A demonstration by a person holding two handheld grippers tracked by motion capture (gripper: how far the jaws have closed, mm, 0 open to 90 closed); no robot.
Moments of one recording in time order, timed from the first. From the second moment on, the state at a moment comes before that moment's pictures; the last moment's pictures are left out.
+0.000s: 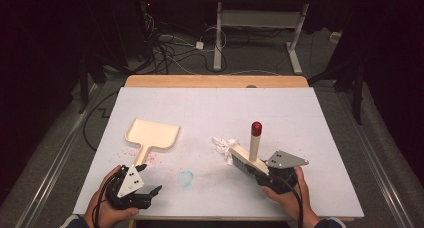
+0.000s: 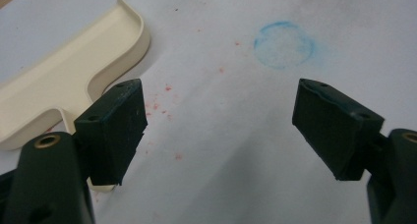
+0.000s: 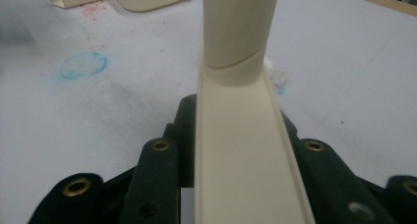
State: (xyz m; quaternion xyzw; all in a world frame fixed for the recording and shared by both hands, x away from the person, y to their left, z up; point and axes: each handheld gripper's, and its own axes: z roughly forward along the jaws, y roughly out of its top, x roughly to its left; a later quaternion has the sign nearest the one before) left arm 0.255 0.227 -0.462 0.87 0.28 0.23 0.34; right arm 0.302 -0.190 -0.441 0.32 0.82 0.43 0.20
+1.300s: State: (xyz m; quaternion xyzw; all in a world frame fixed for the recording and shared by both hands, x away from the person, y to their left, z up) left arm 0.277 0.258 -0.465 0.82 0.42 0.24 0.30; right arm 0.321 -0.255 -0.419 0.37 0.76 0.43 0.31
